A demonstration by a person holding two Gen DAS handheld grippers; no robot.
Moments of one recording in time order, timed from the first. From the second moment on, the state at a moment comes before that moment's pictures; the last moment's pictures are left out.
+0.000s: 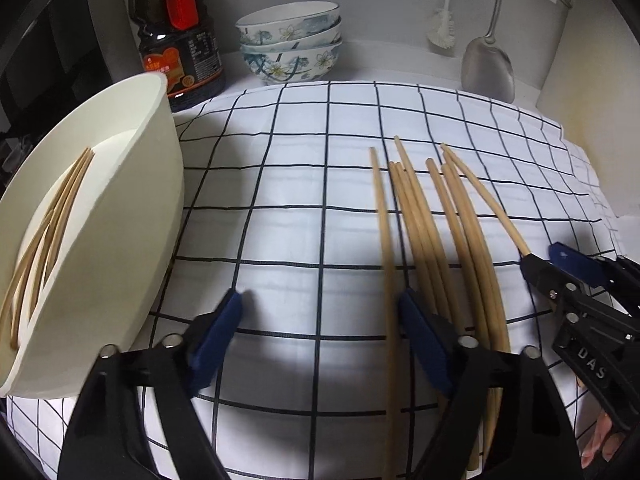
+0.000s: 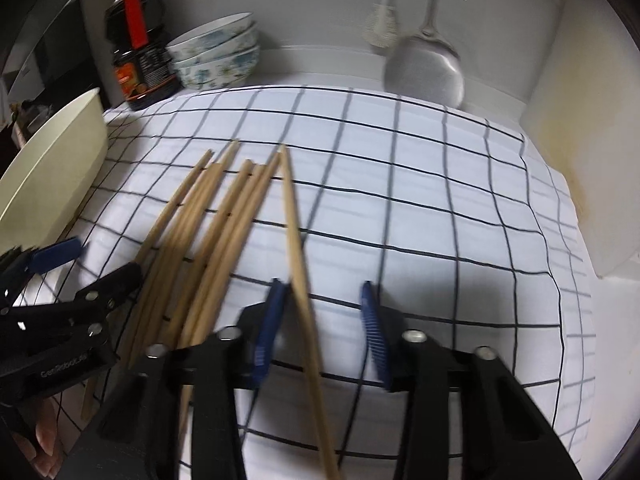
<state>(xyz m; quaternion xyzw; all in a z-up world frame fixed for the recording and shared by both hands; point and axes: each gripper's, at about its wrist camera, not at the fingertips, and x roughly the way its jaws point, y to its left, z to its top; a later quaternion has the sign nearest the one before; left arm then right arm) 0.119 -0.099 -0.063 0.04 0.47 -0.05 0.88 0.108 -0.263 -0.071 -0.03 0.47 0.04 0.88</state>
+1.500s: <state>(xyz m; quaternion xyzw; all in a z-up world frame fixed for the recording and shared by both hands) 0.092 0.130 0.063 -0.04 0.40 -0.02 0.92 0.127 -0.029 0.043 0.05 0.40 0.25 0.88</state>
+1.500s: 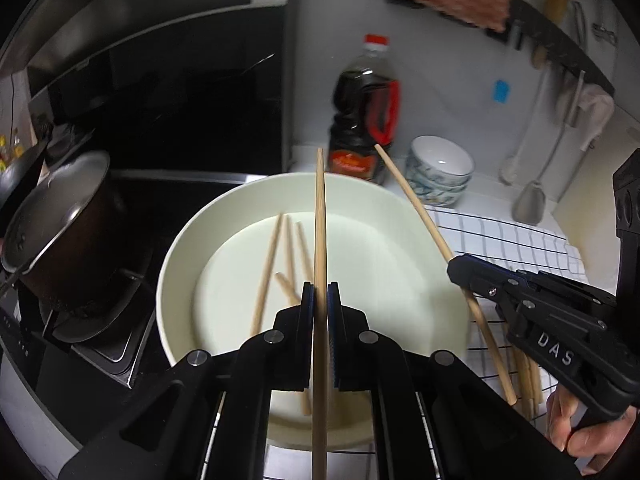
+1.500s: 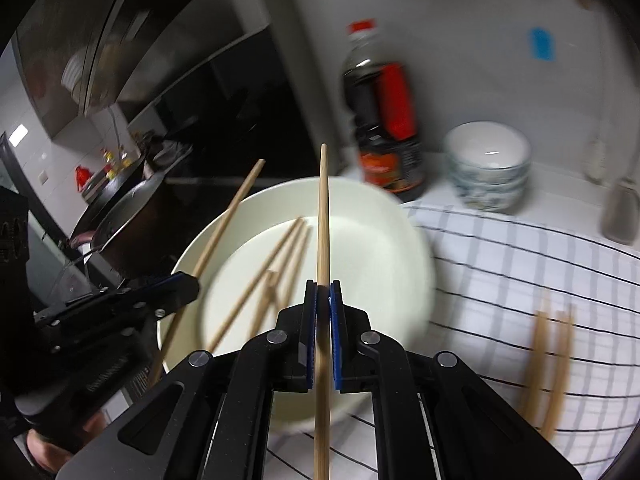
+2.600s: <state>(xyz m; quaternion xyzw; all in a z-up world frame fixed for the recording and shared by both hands) 0.074 0.149 0.044 -0.07 0.39 0.03 0.92 0.109 -0.034 0.033 0.01 0.40 0.19 0.90</state>
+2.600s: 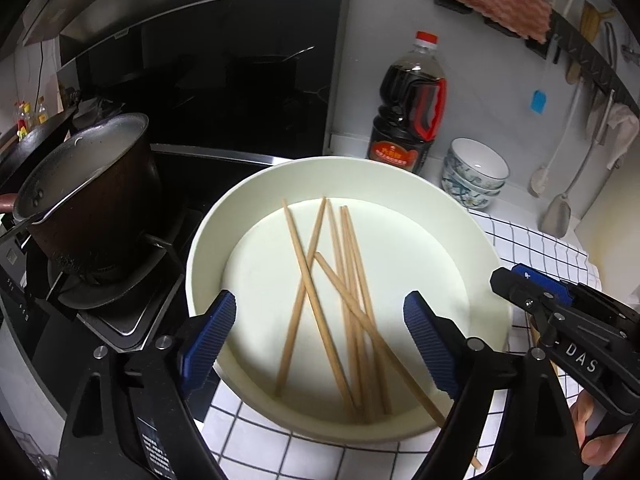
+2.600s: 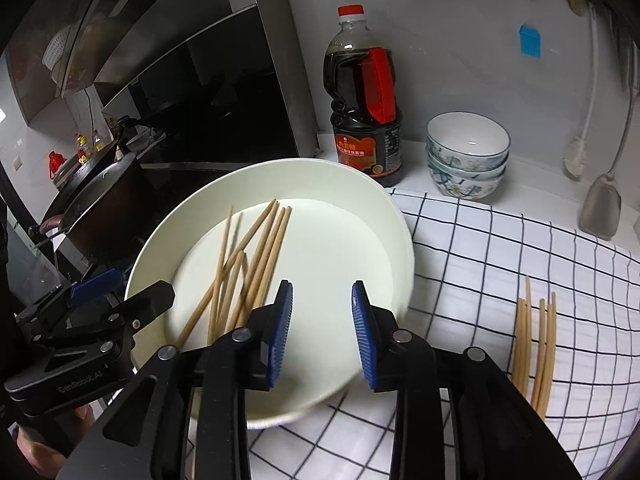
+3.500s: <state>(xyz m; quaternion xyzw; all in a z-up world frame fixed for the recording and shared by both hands) 0.036 0.026 0.055 -0.03 0.38 -0.06 0.92 0.058 -0.203 0.035 0.04 0.38 0.06 0.92</state>
